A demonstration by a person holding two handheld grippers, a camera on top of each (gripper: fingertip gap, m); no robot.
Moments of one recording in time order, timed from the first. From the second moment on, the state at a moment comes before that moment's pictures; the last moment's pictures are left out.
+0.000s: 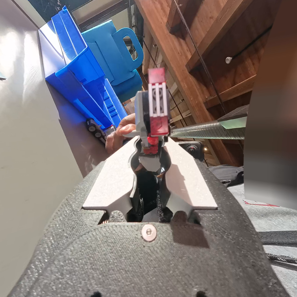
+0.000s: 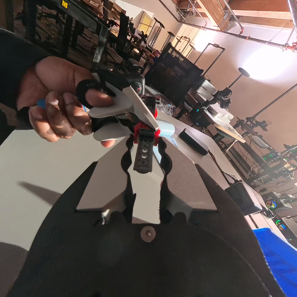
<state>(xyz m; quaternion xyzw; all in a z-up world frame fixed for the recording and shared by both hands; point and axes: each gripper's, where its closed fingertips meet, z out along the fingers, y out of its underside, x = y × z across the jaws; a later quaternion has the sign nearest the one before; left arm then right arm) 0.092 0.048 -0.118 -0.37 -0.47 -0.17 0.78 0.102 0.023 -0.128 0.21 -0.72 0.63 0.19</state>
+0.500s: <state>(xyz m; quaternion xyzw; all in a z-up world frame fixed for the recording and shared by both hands) 0.107 0.023 -0.096 -0.58 -0.25 0.10 0.77 0.099 0.036 -0.127 0.14 -0.77 0.62 0.03</state>
